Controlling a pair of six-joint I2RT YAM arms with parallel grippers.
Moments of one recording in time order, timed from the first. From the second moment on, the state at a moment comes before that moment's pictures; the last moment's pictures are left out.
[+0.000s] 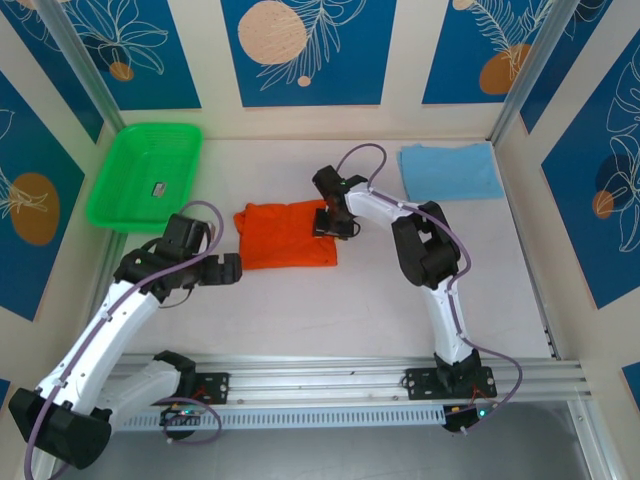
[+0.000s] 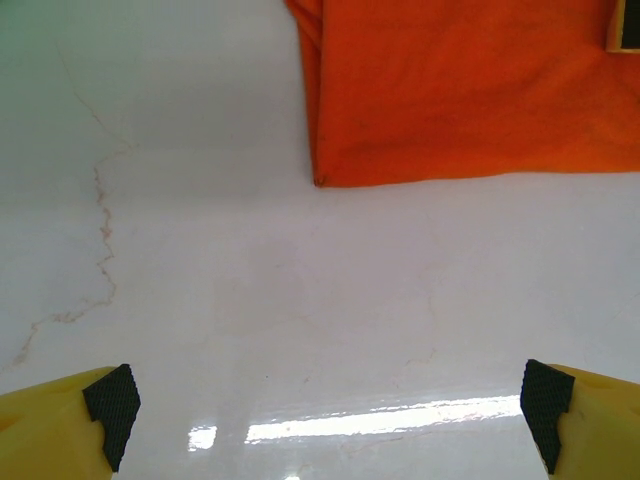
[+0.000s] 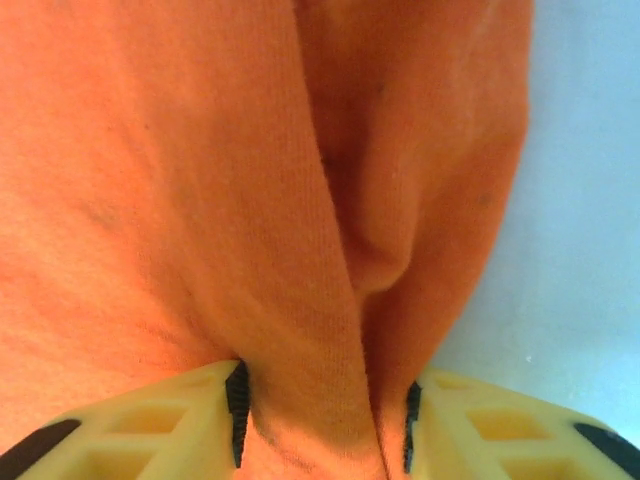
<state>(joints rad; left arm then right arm) -0.39 0.96 0.97 -1.04 -0.05 -0.36 0.57 2.23 1.74 -0.84 -0.11 0.63</state>
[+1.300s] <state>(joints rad) -0.37 0.94 0.96 -1.01 -0.03 -0.36 0.15 2.23 2.23 -0.89 0.11 0.07</state>
